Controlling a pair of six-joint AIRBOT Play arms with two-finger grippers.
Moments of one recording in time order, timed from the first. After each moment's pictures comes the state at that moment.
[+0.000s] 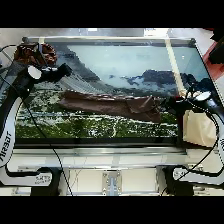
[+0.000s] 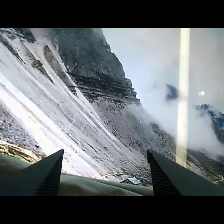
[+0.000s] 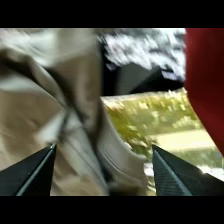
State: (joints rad) left arm -0.03 -1.45 1.33 1.10 -0.63 -1.57; right arm -0.32 -1.39 0.93 -0.99 0.99 1.38
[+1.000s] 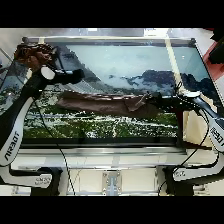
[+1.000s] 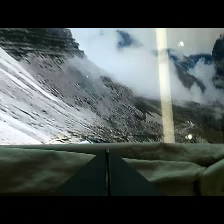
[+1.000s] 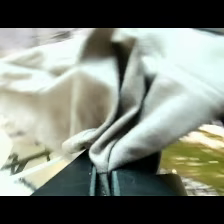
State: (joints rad) left arm -0.19 -1.50 1.34 1.04 -0.70 -1.51; right arm -0.22 -1.54 0.99 -0.49 1.09 1.06
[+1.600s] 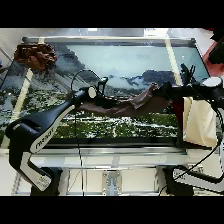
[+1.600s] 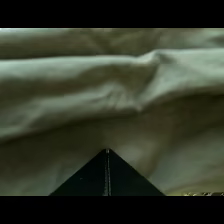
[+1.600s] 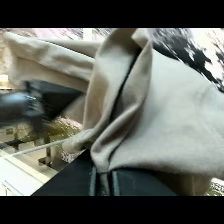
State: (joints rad) left arm -0.54 -1.77 1.34 1.05 -0.76 -1.47; right arm -0.22 -1.29 1.17 -0.71 1.27 1.30
